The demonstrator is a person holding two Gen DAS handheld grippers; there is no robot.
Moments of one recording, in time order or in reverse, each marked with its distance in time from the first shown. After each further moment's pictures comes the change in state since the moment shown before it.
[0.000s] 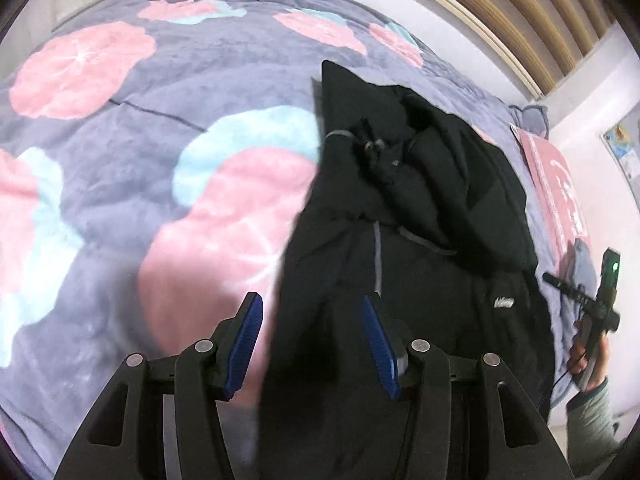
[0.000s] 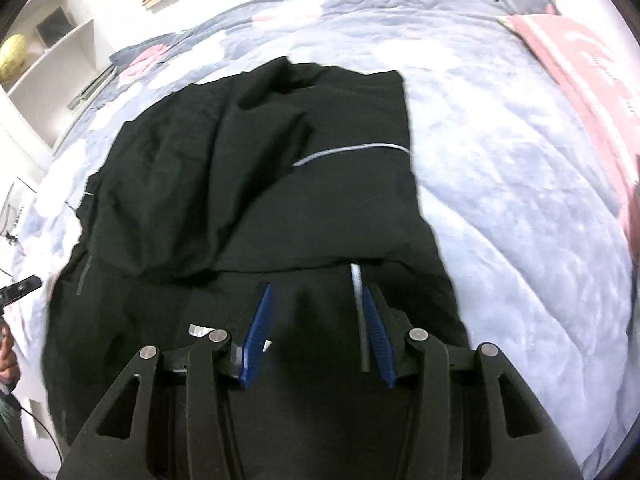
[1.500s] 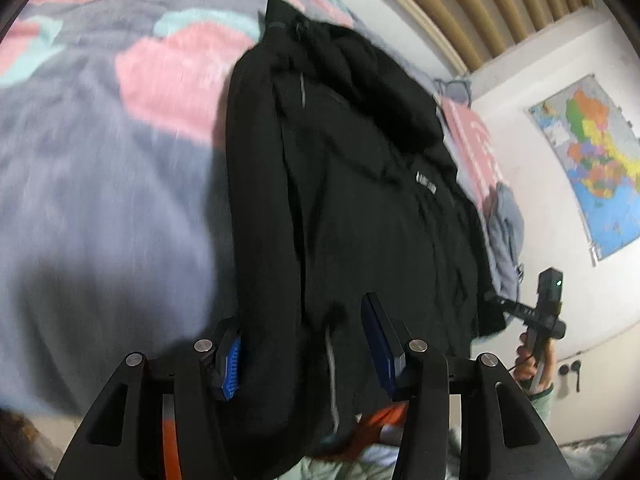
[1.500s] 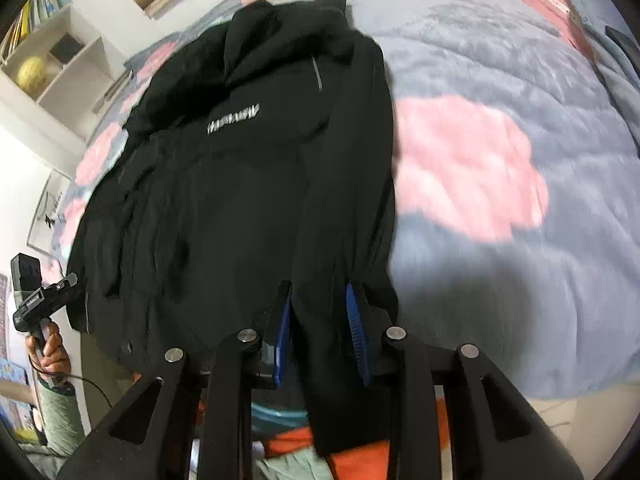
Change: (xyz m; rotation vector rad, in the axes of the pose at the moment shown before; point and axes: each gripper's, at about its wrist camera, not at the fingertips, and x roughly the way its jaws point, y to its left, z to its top) left arm -0.017 0.006 -0.179 0.001 0.057 -0.316; right arm -0.067 -0.022 -0.226 0.154 0.067 0.143
